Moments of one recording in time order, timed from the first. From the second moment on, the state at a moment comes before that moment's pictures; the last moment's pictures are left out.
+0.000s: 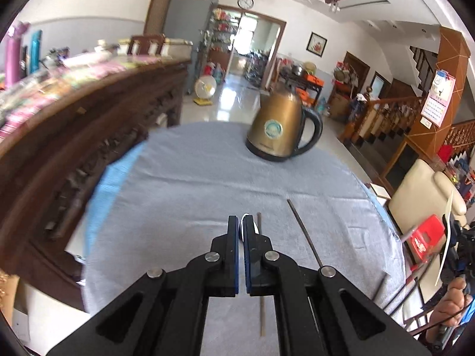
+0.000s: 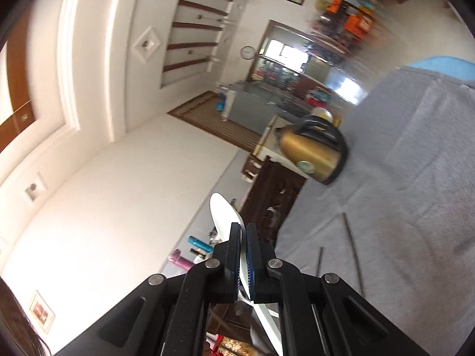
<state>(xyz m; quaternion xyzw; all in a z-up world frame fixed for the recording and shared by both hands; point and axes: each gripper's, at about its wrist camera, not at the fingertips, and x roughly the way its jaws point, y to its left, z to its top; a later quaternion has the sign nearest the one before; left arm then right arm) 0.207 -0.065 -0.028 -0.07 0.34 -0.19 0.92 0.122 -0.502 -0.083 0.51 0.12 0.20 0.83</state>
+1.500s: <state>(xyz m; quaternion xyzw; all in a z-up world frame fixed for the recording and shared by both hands) 0.035 -0.148 -0.016 0.06 0.21 -0.21 0.95 0.110 -0.365 -0.111 0.37 0.15 0.16 0.90</state>
